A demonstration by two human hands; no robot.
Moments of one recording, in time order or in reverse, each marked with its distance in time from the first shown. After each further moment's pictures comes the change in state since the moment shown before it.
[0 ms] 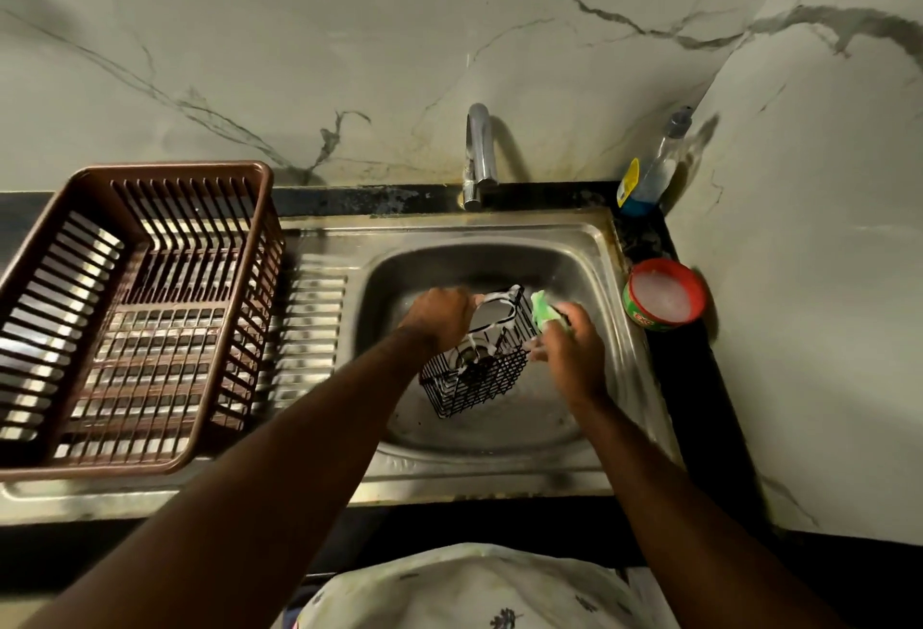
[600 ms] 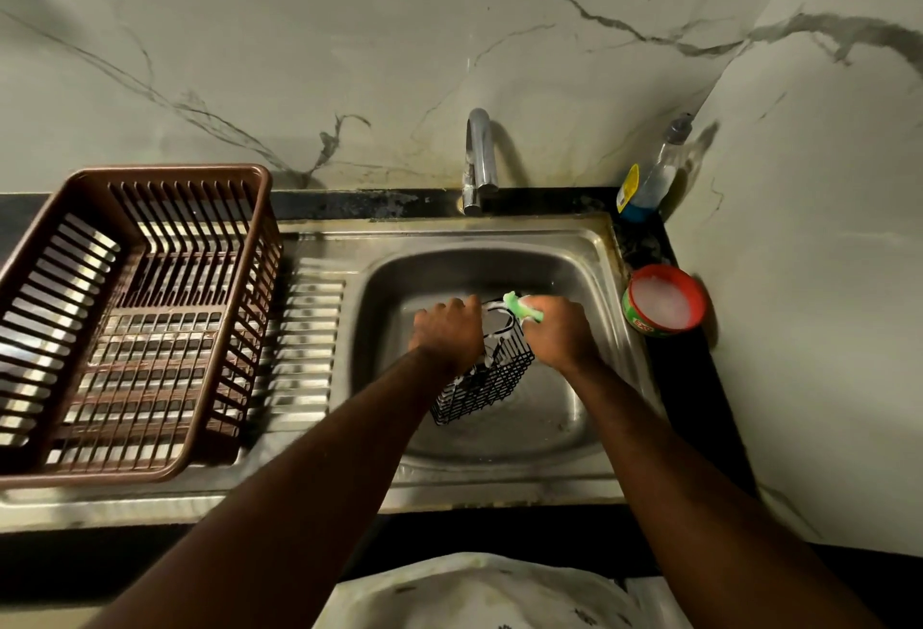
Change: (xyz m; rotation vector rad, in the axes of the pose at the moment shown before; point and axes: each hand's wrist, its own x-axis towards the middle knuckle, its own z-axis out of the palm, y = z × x) left_hand -0.015 0.021 0.015 0.231 0.044 -0.018; right_hand 0.041 -0.016 0.009 -0.692 -0.220 -0.160
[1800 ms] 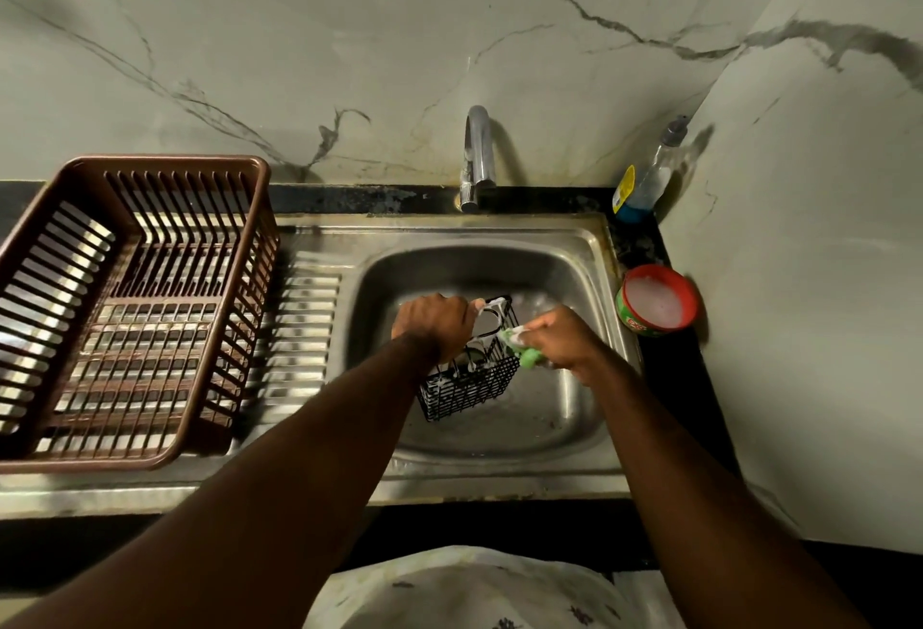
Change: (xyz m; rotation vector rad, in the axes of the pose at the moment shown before) left_hand 0.008 -0.016 0.001 0.037 0.049 -0.019; right_hand 0.004 0.026 -0.006 0.378 -0.334 0.227
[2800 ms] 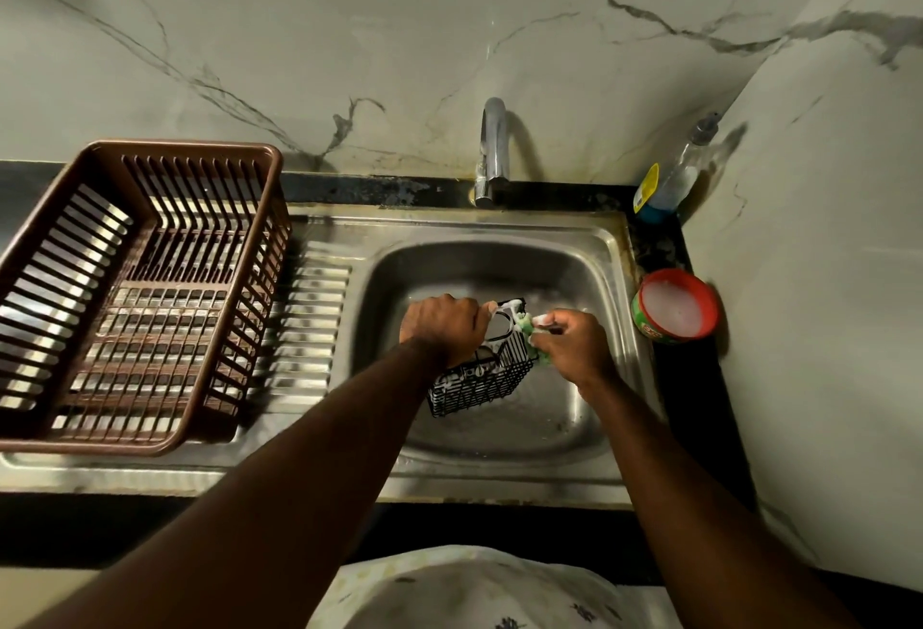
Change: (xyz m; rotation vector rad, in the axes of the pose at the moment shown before) left_hand -0.005 0.005 0.000 0.035 0.051 -0.001; right_hand 0.008 0.019 0.010 -0.036 0.309 -0.166
